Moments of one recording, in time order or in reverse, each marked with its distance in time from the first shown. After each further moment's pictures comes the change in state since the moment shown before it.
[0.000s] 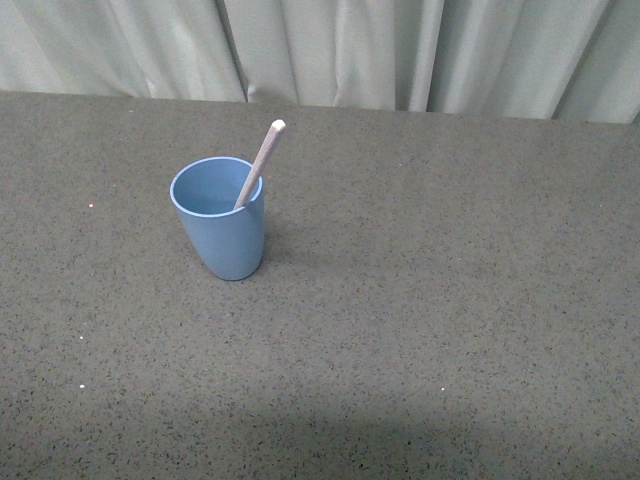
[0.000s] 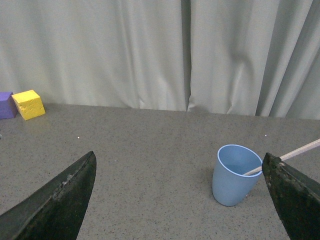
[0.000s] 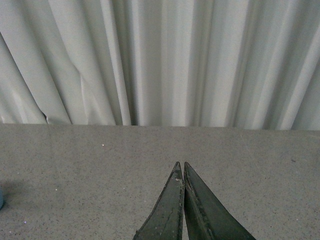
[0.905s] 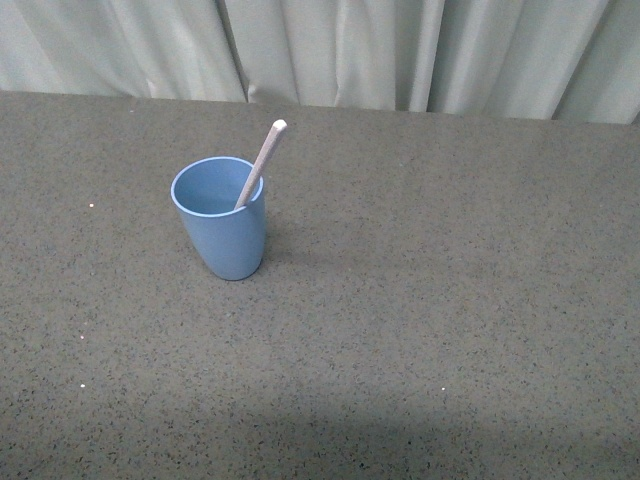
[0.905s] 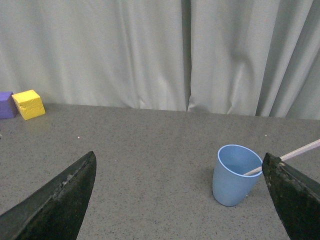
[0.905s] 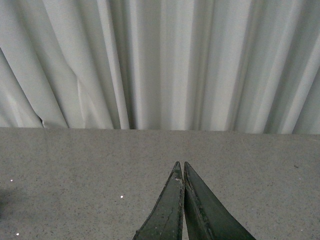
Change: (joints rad) left arm 0.000 0.000 0.000 0.000 0.000 0.000; right arm 0.000 0.319 -0.001 0.324 0.002 0.001
